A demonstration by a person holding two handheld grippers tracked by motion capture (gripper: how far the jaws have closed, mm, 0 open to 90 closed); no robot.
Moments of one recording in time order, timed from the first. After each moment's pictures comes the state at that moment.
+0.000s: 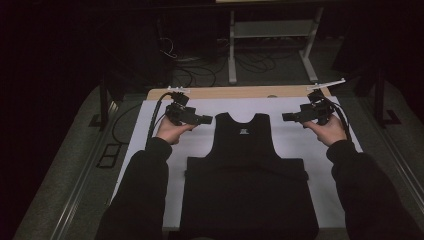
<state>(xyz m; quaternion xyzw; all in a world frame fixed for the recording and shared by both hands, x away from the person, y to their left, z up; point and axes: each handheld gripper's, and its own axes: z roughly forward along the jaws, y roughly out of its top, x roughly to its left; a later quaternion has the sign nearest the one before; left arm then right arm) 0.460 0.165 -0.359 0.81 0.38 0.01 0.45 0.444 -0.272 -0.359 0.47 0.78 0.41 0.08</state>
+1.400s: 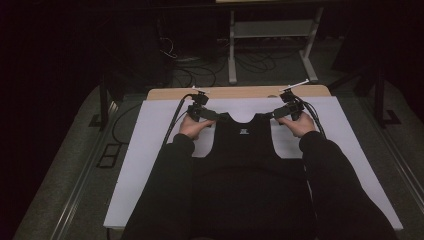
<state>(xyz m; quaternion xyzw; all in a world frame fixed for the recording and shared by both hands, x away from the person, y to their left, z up) 0.517 0.113 -0.421 0.80 0.42 -0.04 0.42 0.512 -0.224 -0.418 0.50 0.79 0.36 0.01</state>
